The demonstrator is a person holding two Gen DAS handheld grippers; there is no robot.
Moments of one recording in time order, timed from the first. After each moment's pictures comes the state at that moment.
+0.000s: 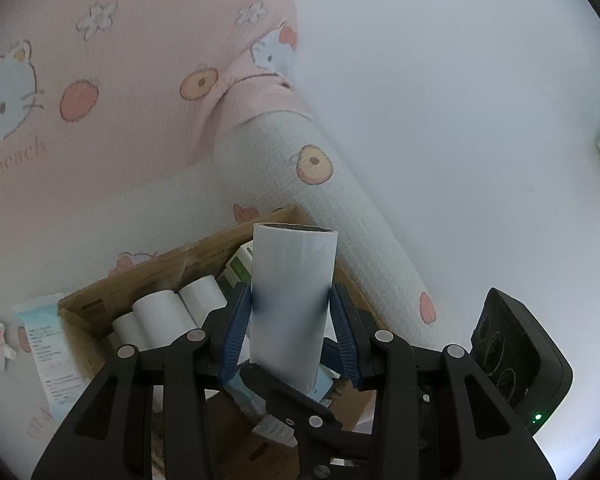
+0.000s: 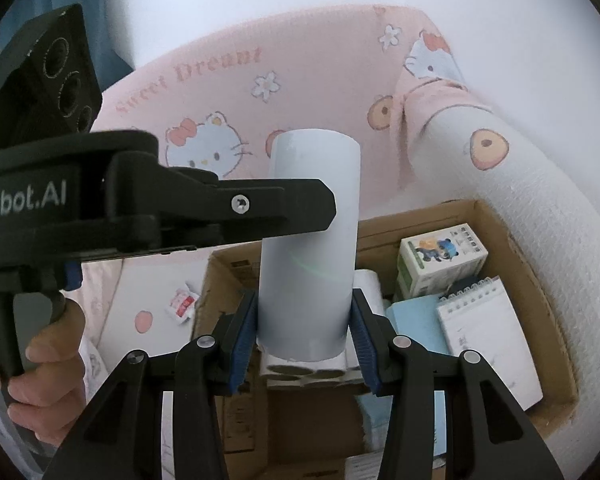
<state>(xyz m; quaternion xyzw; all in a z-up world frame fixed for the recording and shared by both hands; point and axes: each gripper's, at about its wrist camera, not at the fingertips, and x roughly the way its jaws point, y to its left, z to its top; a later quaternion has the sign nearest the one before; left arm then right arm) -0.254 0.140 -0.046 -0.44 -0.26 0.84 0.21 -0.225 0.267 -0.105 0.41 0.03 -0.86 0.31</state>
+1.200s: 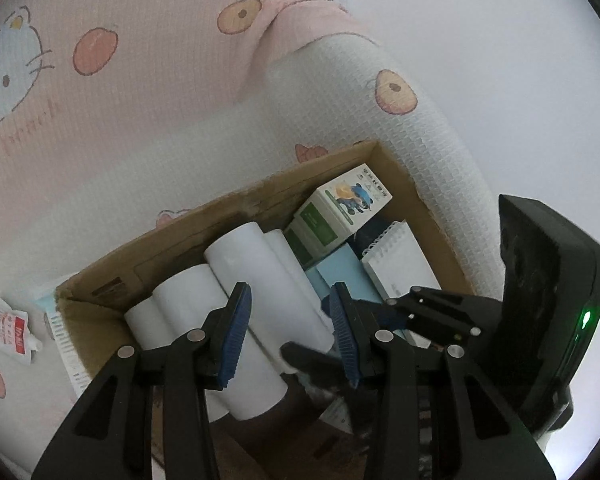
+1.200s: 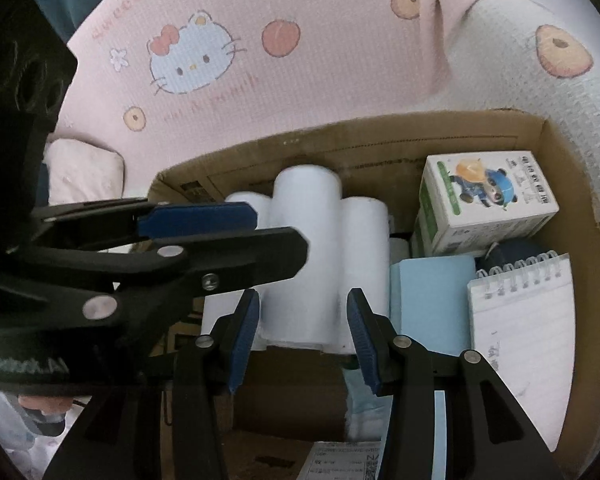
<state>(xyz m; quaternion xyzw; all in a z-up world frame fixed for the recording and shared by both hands) -0.275 0.150 -0.119 -0.53 -0.18 0.82 0.15 -0.280 0.263 -0.167 0.55 0.06 -0.75 0.36</state>
